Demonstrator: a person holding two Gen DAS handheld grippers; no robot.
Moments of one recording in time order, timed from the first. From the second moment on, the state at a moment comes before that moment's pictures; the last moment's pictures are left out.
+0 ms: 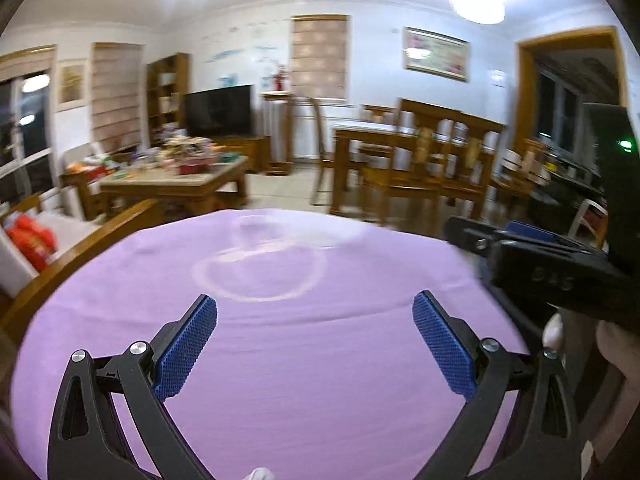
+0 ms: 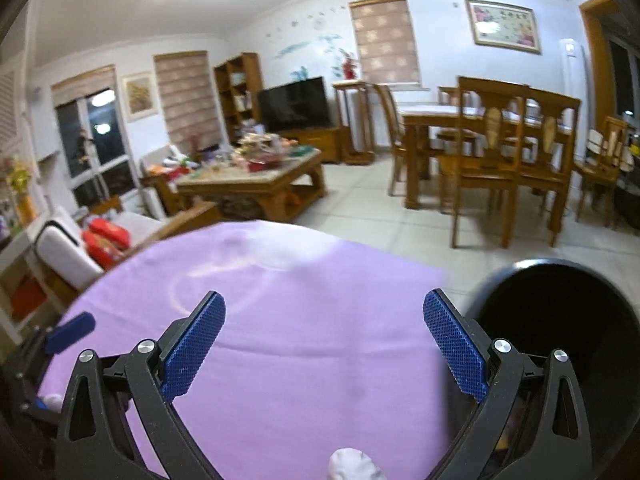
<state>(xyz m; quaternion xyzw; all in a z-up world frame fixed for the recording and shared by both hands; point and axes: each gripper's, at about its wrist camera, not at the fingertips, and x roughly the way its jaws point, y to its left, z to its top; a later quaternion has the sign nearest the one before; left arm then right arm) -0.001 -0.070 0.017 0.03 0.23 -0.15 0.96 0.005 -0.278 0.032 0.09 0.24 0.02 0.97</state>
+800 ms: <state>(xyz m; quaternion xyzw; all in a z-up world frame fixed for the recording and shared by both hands) -0.025 0.014 0.043 0.02 0.14 0.03 0.99 -0.017 -0.213 0.041 0.12 0.11 0.06 0.98</state>
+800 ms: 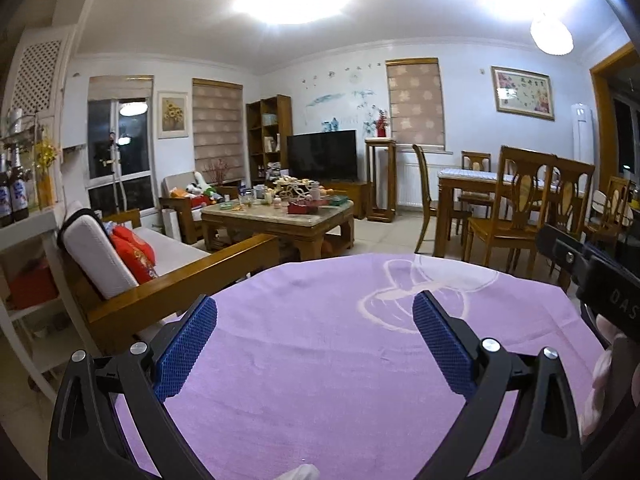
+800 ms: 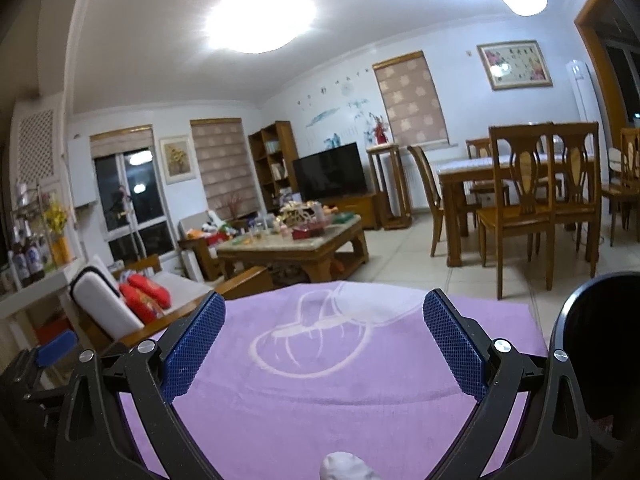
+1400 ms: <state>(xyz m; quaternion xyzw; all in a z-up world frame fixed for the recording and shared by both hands) -0.018 0.022 0.041 0.01 0.15 0.06 0.99 -0.014 -0.223 0.036 0.15 0.12 0.06 0.98</state>
